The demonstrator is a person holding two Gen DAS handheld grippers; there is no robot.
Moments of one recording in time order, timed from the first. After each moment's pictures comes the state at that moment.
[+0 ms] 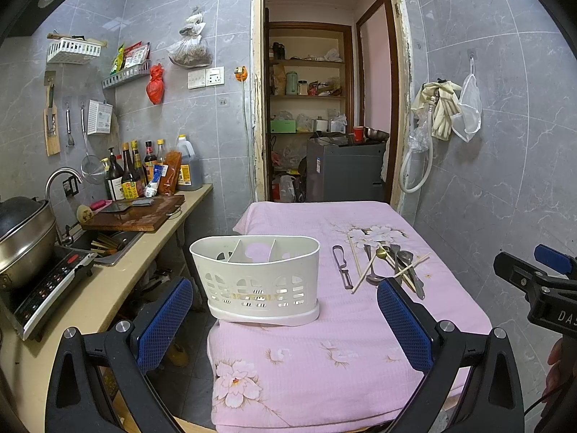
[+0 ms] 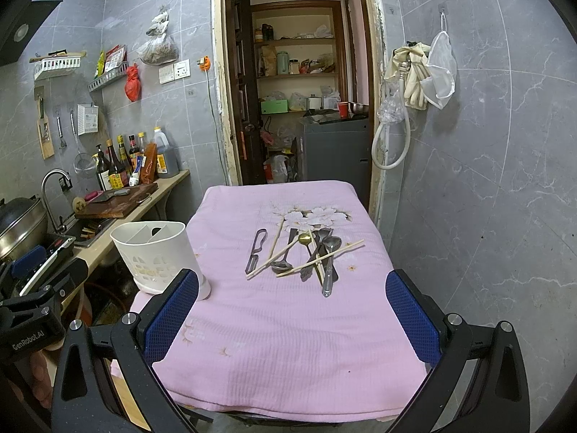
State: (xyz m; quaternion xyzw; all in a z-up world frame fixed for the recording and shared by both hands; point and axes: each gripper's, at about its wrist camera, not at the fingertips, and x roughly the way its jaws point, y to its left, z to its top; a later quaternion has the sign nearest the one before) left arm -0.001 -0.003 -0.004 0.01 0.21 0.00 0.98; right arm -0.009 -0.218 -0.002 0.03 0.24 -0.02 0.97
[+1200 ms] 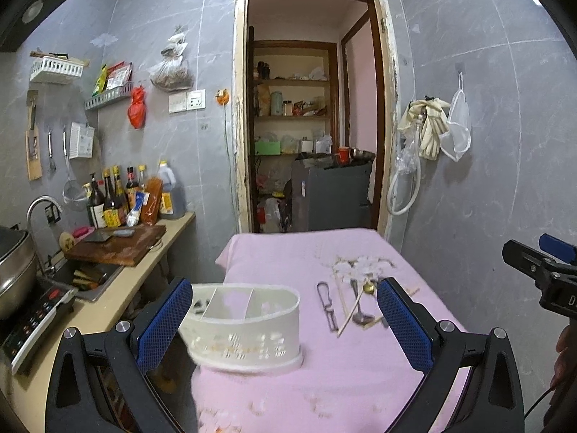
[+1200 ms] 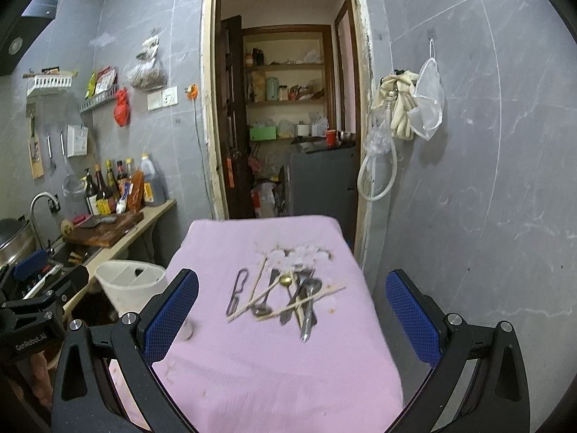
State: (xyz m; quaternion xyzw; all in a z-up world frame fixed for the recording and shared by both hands) left arm 0.039 -0.031 0.022 0.01 0.17 -0.03 0.99; right arm 0.019 -0.248 0.040 0.03 0.19 -0.04 0.98
